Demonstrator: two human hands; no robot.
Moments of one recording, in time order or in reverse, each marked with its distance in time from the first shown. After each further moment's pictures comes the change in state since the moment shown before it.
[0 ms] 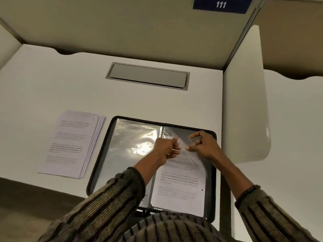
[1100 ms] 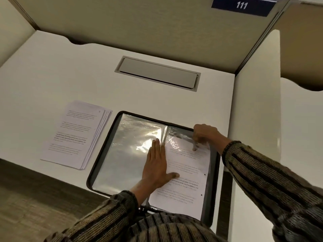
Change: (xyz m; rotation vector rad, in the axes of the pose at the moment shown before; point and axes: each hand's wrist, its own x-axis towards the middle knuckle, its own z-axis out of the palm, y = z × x) left_hand 0.017 -0.109 -0.042 1.243 0.218 0.630; right_hand 0.089 -0.051 0.003 -1.090 -0.257 0.042
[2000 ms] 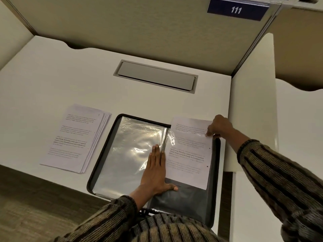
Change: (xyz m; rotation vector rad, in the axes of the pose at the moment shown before) left_hand -0.018 -0.004 -0.006 0.122 -0.172 0.068; right_hand 0.008 0.055 -0.022 0.606 0.105 0.350
